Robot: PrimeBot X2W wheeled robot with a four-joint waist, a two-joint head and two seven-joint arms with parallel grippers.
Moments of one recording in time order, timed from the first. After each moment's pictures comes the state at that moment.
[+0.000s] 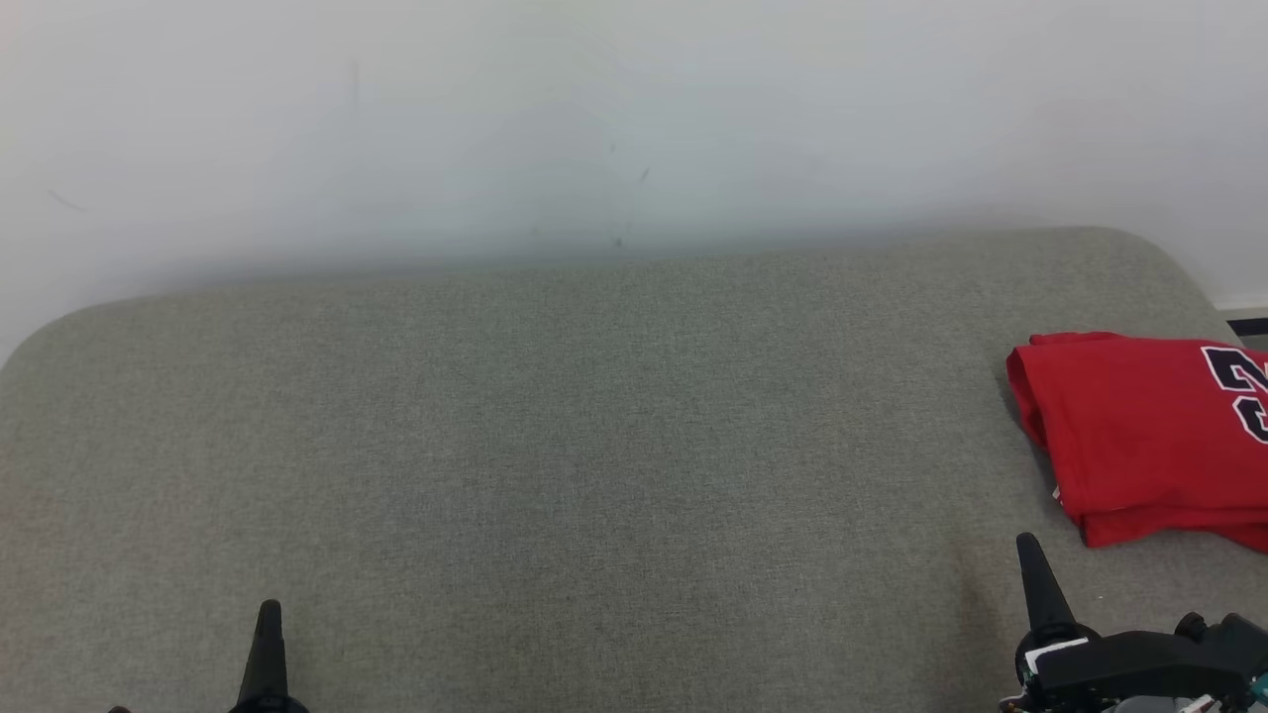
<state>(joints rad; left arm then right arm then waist) -0.02 0.04 0.12 0.24 -1.15 -0.11 -0.01 -0.09 -0.07 -0.04 0.32 1.13 0.13 -0.01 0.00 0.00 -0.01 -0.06</state>
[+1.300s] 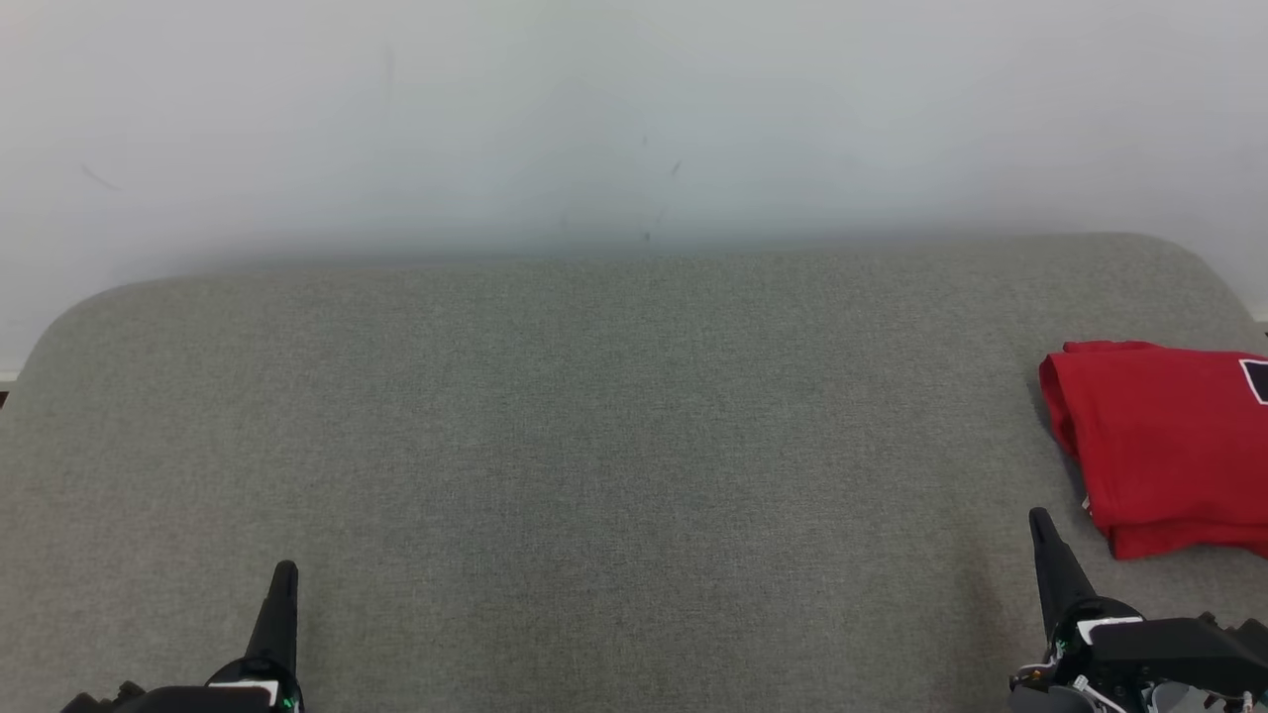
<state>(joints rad) -0.08 0.05 0.11 0.24 -1.48 -0.12 0.08 -0.10 -0.06 -0.09 0.27 1.47 0.13 0.08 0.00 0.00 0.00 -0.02</state>
